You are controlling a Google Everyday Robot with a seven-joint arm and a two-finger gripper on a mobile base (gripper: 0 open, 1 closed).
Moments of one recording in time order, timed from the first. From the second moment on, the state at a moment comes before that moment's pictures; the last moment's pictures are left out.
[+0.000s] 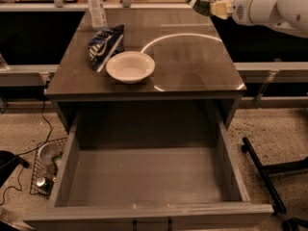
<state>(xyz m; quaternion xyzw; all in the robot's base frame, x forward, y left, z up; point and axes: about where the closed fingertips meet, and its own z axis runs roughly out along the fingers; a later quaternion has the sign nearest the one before) 0.794 -0.209 0.988 -0.24 0.76 0.09 0.60</state>
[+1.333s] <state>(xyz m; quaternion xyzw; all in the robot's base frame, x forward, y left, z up) 0.570 -0.198 0.996 -0.36 0.74 0.10 0.55</state>
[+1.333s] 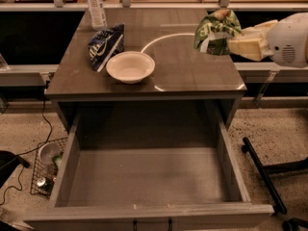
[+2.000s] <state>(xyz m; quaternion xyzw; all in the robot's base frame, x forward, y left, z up) 0.519 -0.190 1.001 -0.40 0.73 0.11 0.55</state>
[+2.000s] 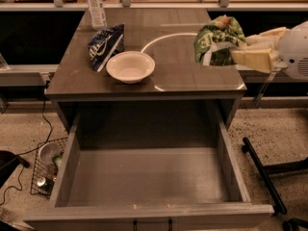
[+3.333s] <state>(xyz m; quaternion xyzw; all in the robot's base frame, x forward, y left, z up) 0.385 -0.109 0.834 -0.49 0.75 0.16 0.41</state>
